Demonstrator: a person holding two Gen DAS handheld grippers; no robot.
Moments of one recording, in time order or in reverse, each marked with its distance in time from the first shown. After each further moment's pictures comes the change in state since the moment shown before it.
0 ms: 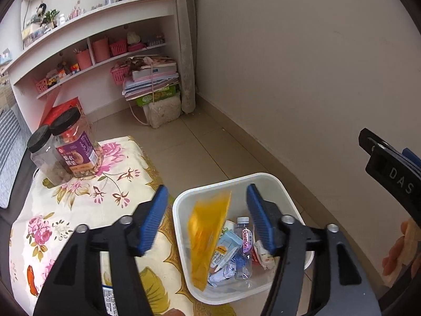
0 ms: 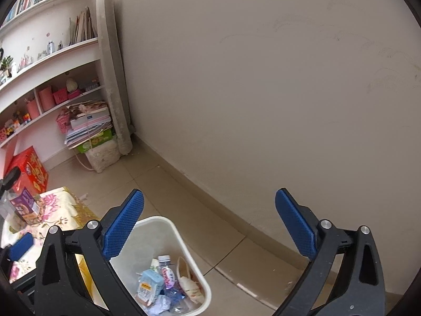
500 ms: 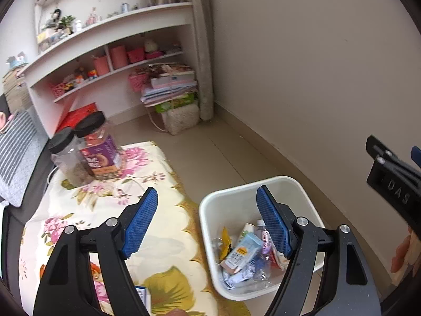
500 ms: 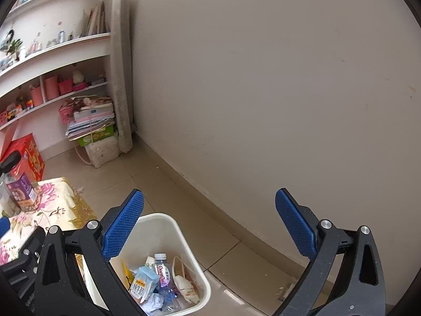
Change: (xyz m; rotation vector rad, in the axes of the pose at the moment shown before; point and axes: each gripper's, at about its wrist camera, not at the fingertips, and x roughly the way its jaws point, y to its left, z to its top) left arm -0.021 0.030 -0.006 -0.018 -0.051 0.093; right arm -0.016 0.025 -0.007 -0.085 -0.039 -0.010
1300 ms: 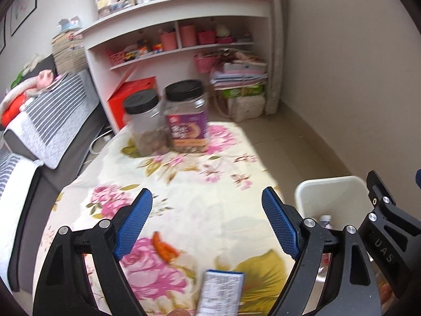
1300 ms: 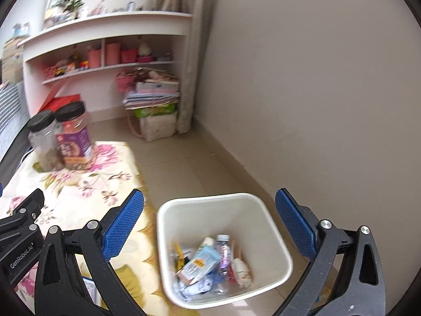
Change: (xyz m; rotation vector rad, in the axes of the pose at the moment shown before) left arm -0.008 0.146 -0.040 -0.177 0.071 0.221; right arm -0.038 0.160 -0.040 -0.220 0.024 0.198
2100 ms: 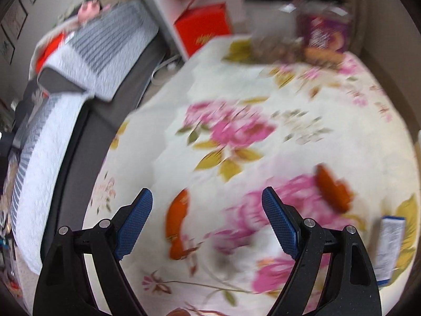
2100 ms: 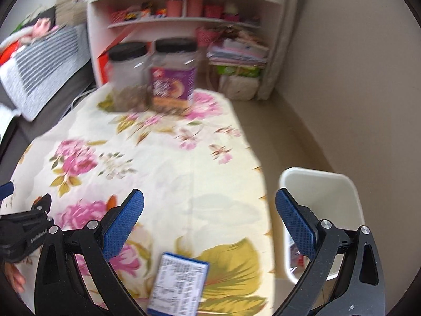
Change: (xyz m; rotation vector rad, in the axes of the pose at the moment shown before) left arm 0.088 0.186 -0.081 -0.069 0.381 0.295; right arm 0.008 0.164 -0.033 -0.222 0.213 0.287
